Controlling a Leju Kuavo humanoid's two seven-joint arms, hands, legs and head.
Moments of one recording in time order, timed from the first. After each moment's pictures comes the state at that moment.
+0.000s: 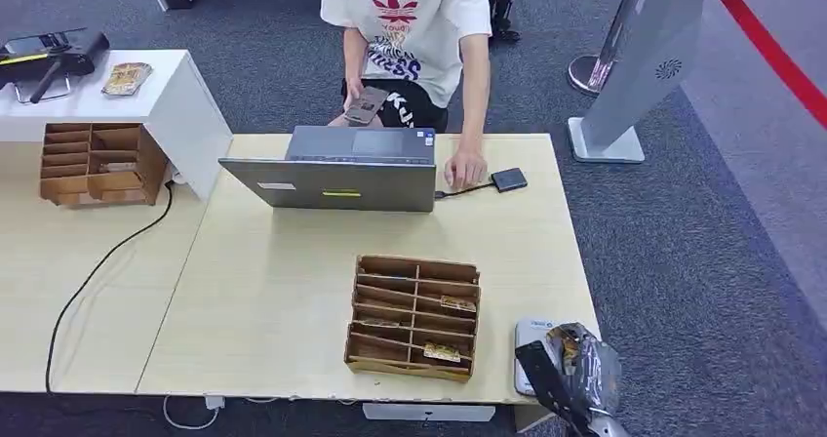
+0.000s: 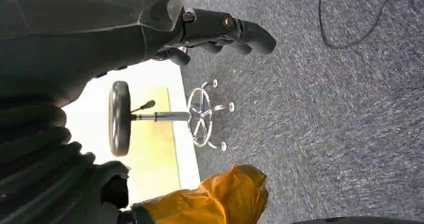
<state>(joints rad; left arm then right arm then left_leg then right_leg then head) -0.13 -0.08 -1.54 -0.11 0.89 0.22 0.43 0.12 0.06 0.12 -1.28 0.77 -0.53 -0.10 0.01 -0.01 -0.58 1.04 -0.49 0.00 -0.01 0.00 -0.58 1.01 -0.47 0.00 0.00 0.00</state>
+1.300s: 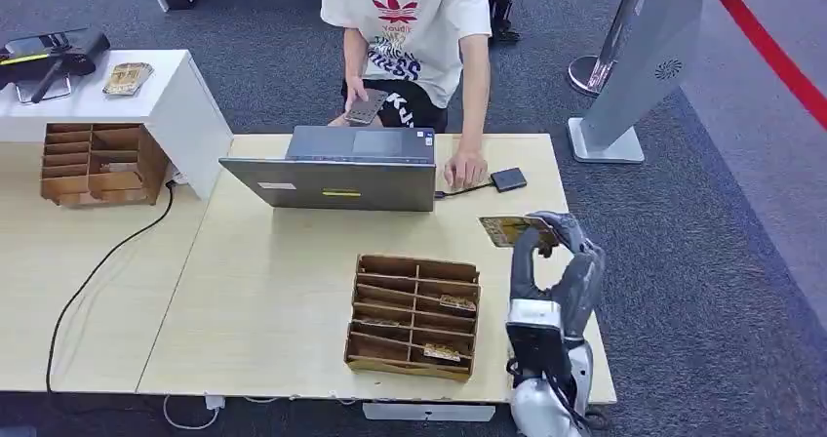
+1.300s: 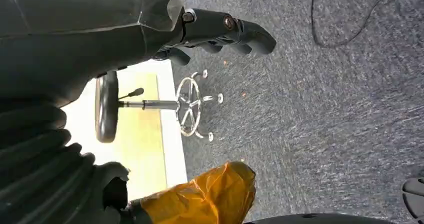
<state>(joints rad) -0.12 -0.09 -1.54 -0.11 0.96 0.26 0.36 -0.14 0.17 0.38 -1.58 0.57 -0.65 -0.37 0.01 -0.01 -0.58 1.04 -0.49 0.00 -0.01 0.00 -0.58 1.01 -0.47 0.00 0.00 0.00</state>
